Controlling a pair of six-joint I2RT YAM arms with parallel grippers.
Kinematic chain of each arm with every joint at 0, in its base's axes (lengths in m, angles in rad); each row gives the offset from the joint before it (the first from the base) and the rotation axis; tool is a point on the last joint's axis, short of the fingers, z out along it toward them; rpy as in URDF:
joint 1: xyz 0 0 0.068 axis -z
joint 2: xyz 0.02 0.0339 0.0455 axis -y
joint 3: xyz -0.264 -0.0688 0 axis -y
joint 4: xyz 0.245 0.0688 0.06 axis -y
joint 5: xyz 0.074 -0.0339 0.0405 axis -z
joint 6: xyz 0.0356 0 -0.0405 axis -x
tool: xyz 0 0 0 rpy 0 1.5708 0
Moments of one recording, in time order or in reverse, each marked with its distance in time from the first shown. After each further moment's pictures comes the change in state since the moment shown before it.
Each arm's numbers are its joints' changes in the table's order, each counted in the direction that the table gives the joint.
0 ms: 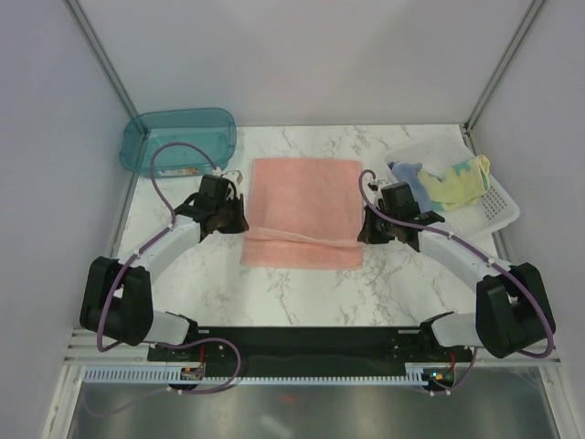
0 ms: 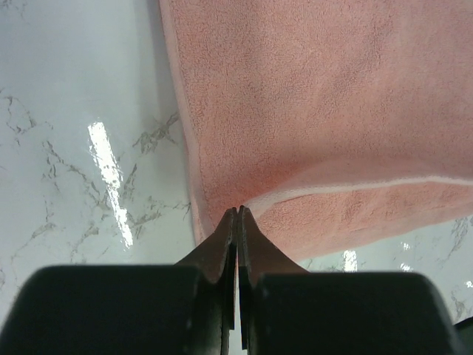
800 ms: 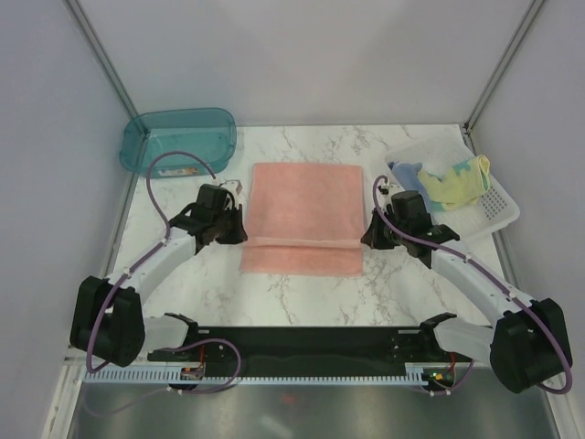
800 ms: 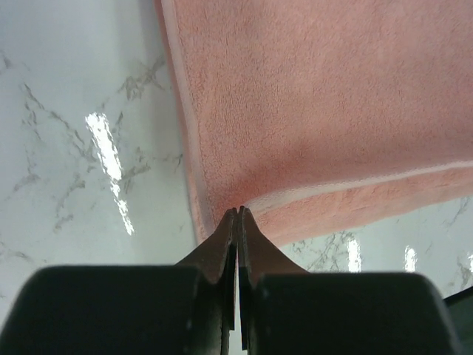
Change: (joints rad) left arm 0.027 0.120 -0.057 -0.061 -0.002 0.001; right arm -0.005 0.197 -0.060 -0.021 0.021 -0.052
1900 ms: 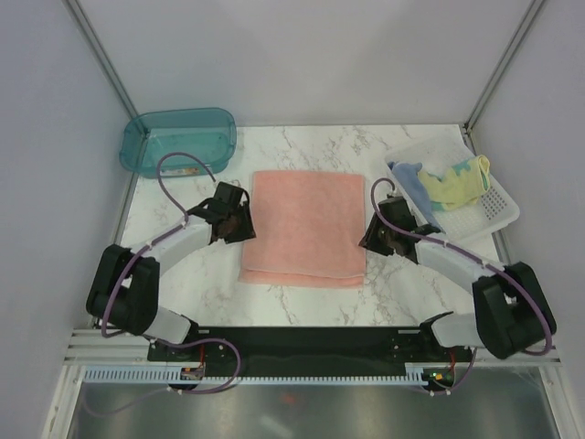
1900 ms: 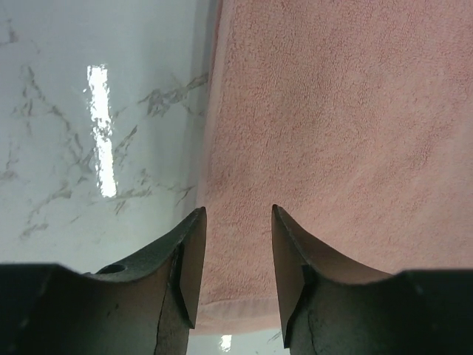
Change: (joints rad) left arm 0.061 -0.172 0.033 0.021 -0.183 0.265; right arm -0.023 -0.158 -0.089 0.102 0.193 -0.366
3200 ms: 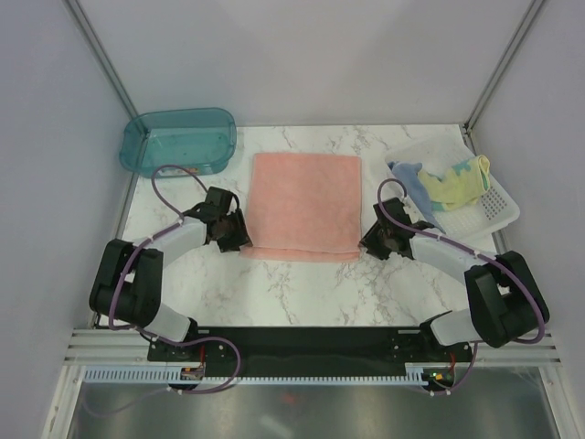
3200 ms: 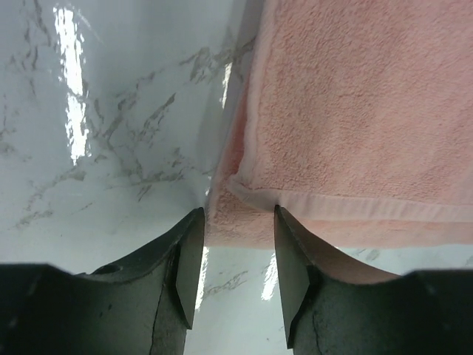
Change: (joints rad) left arm -0.097 -0.068 -0.053 0.000 0.132 0.014; right arm -0.010 -0.103 0.055 -0.060 0.078 -0.324
